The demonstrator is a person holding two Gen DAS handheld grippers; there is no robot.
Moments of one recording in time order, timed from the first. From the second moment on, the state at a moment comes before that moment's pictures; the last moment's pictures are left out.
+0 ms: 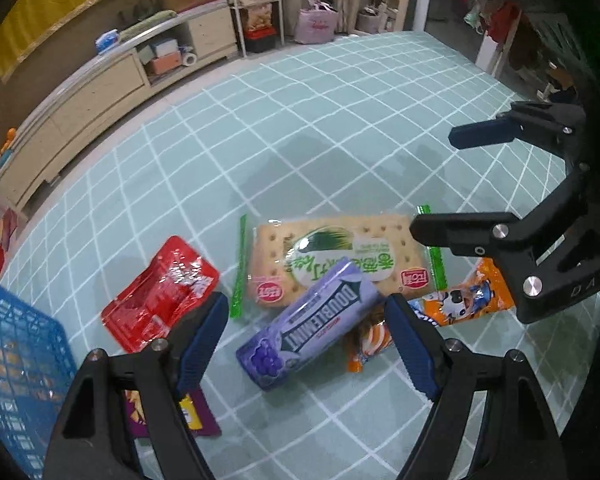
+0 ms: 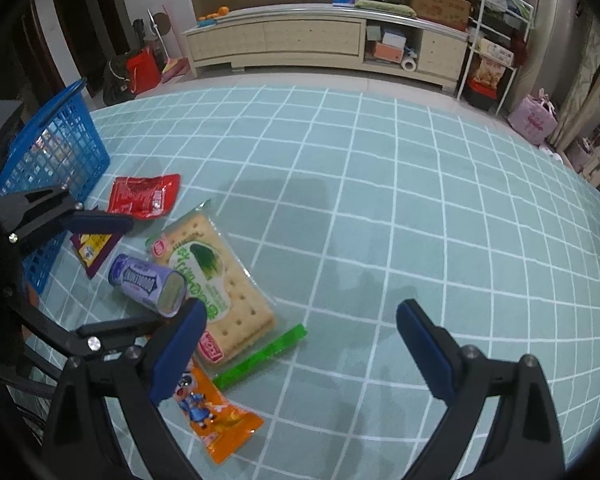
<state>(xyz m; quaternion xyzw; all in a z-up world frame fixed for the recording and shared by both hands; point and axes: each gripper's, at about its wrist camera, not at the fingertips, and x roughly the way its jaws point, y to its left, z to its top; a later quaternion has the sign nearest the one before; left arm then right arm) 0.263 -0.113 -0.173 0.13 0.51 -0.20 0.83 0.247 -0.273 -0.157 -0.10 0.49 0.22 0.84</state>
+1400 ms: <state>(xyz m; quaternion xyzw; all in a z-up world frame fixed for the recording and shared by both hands) 0.209 -0.044 -0.185 0.07 0.57 -0.09 0.81 0.255 -0.200 -0.186 -0.19 0.50 0.30 0.79</state>
